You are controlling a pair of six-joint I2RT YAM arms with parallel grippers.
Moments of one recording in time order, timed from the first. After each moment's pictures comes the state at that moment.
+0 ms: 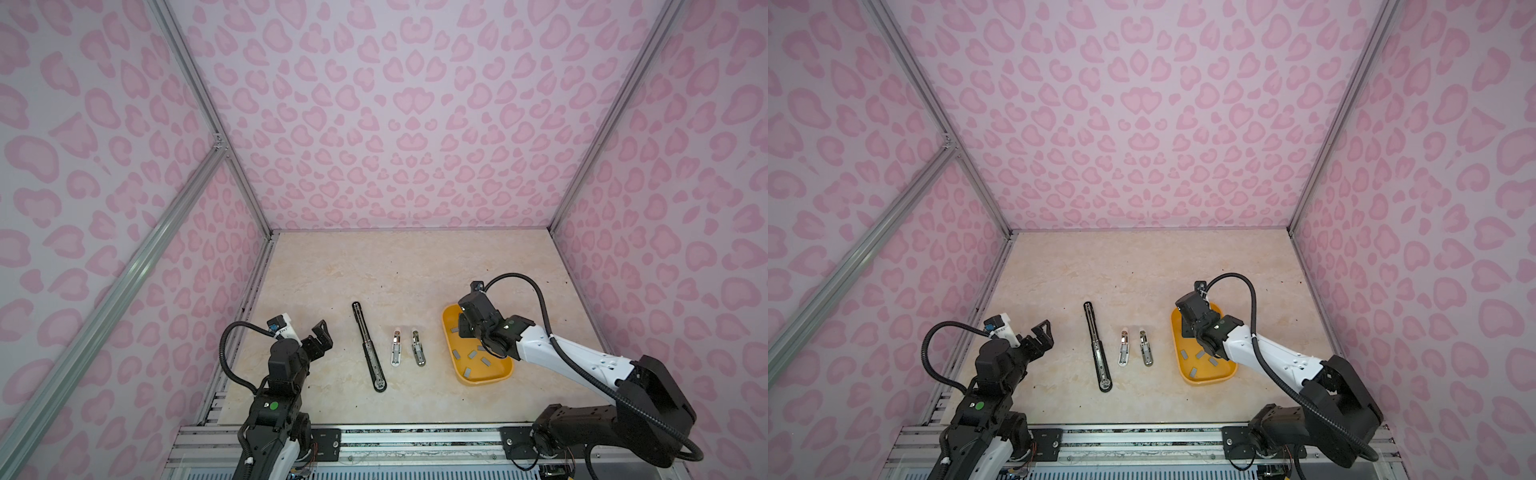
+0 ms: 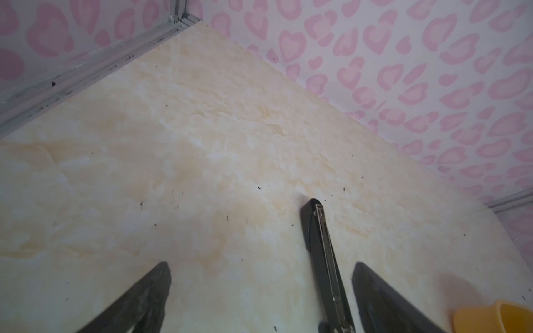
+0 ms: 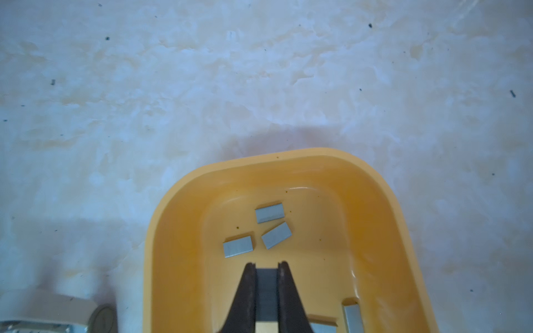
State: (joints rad) left arm -0.11 0.34 0.22 -0.26 -0.13 -0.55; right arm 0.69 1.30 0.77 -0.39 0.39 0.55
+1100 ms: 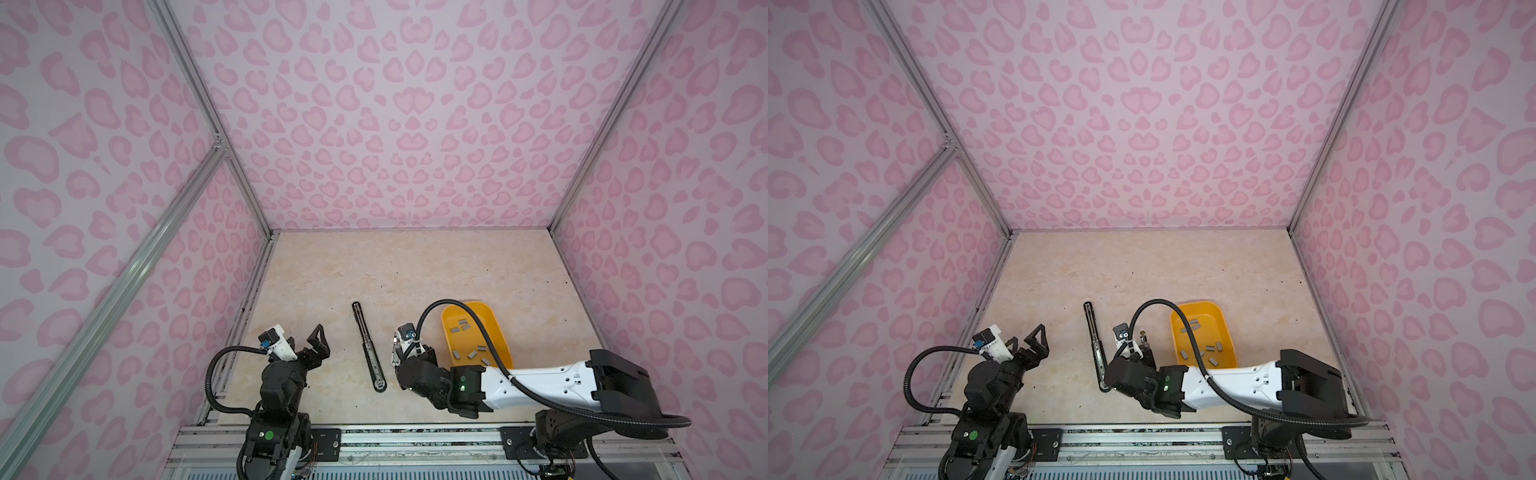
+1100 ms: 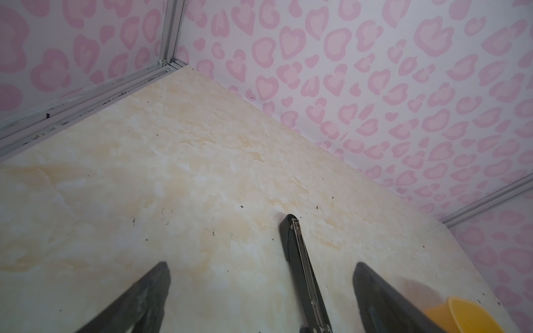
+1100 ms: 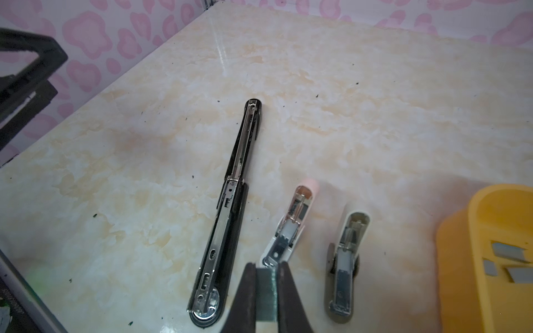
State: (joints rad) left arm -0.11 0.00 0.16 -0.38 -0.10 -0.55; right arm 1.37 1.54 0.88 -0.08 0.66 0.62
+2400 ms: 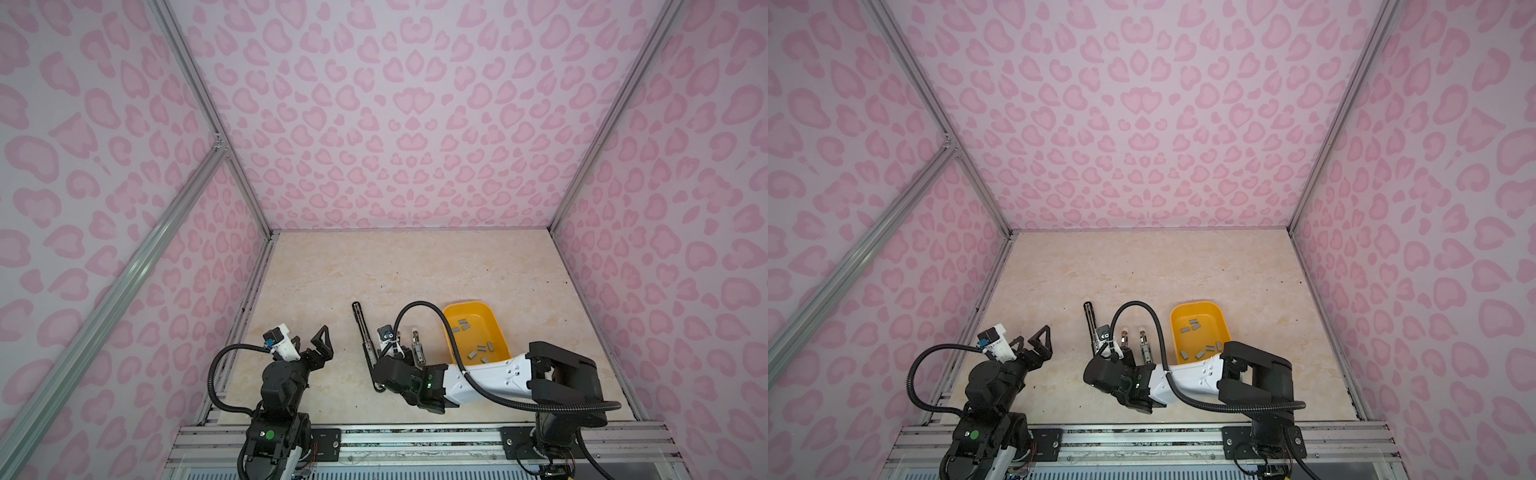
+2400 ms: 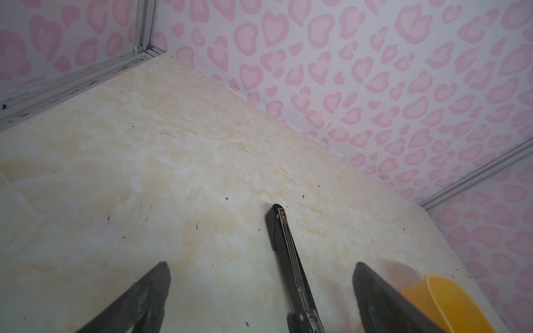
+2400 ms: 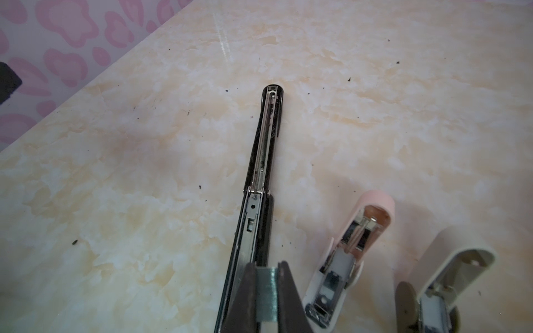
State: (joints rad) left arm -0.11 0.00 0.15 -0.37 -0.03 -0.55; right arm 1.33 1.78 0.97 0.07 0.63 0.64
